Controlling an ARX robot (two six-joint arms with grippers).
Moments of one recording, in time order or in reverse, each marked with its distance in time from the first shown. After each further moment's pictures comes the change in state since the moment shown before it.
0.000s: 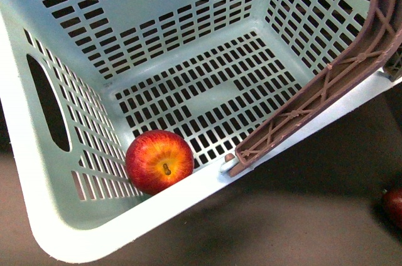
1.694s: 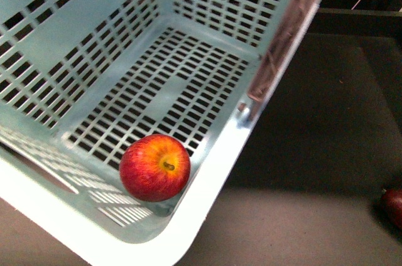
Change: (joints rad) left arm 0.026 -0.008 0.000 -0.031 -0.362 -0.364; right arm 0.000 -0.346 0.000 -0.351 0.000 0.000
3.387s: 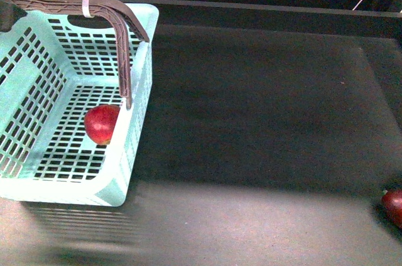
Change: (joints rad) left arm 0.476 0.242 -0.006 0.077 0.063 -0.097; right arm 0.000 0.000 0.000 0.000 0.000 0.000
